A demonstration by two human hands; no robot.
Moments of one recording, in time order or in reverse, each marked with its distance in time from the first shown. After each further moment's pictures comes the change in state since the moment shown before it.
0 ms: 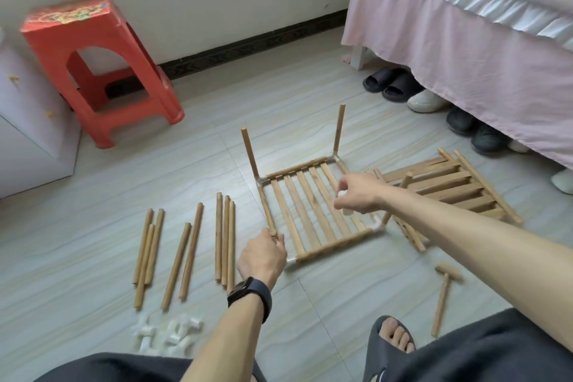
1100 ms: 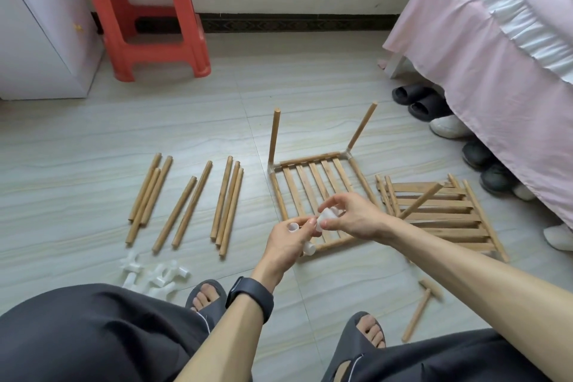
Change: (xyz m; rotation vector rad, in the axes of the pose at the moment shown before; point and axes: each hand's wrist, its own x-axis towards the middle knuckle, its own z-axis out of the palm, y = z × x) left_hand -0.044 -0.015 0.005 -1.162 -0.345 0.060; right_hand -0.017 -0.021 0.068 0.231 -0.110 -0.176
